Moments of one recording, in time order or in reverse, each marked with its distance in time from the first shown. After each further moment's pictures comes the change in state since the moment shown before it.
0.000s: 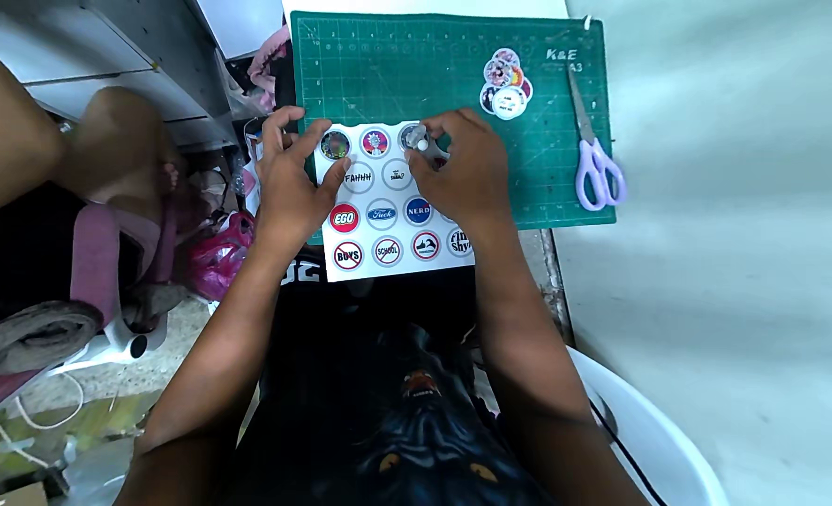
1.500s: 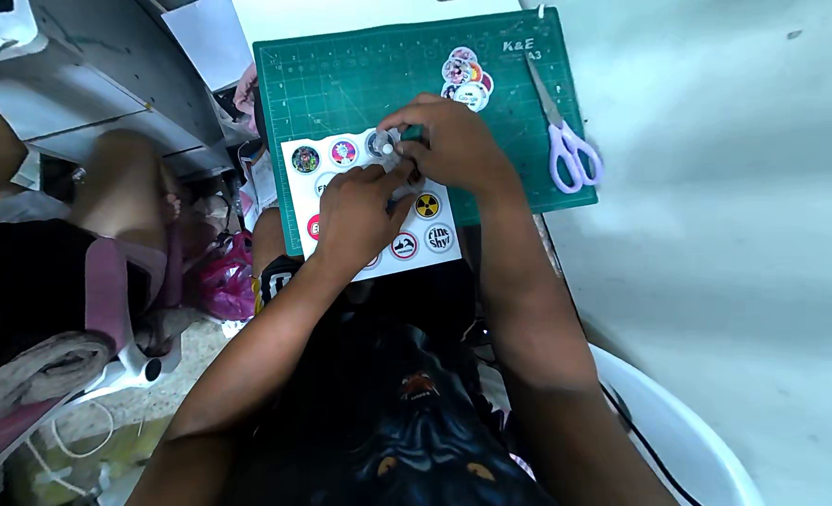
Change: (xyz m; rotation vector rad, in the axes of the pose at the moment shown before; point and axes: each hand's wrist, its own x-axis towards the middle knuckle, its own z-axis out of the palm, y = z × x) left_hand -0.013 0.078 0.063 0.281 -0.177 0.364; right_hand 0.040 0.041 -0.026 0.077 -0.301 -0.254
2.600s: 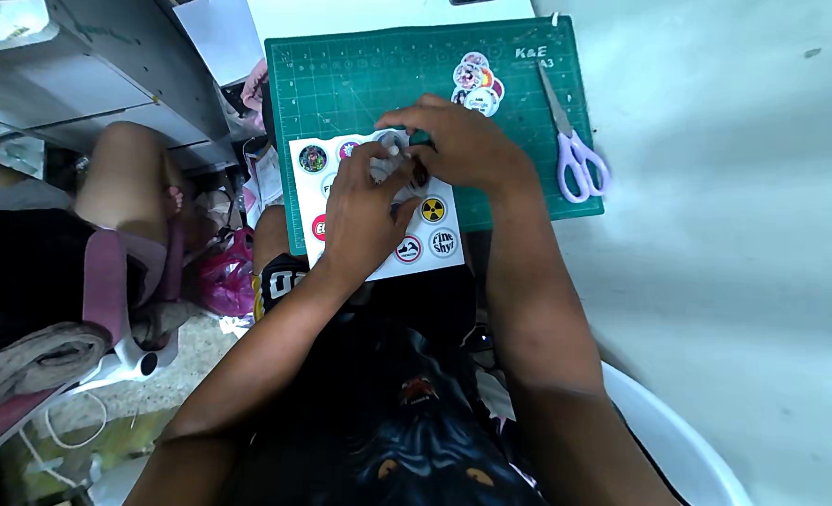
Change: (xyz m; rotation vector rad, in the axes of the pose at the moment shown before) left_hand -0.004 0.003 0.002 -0.031 0.114 -0.082; right_hand 0.007 -0.007 -0.013 -0.099 -0.155 -0.044
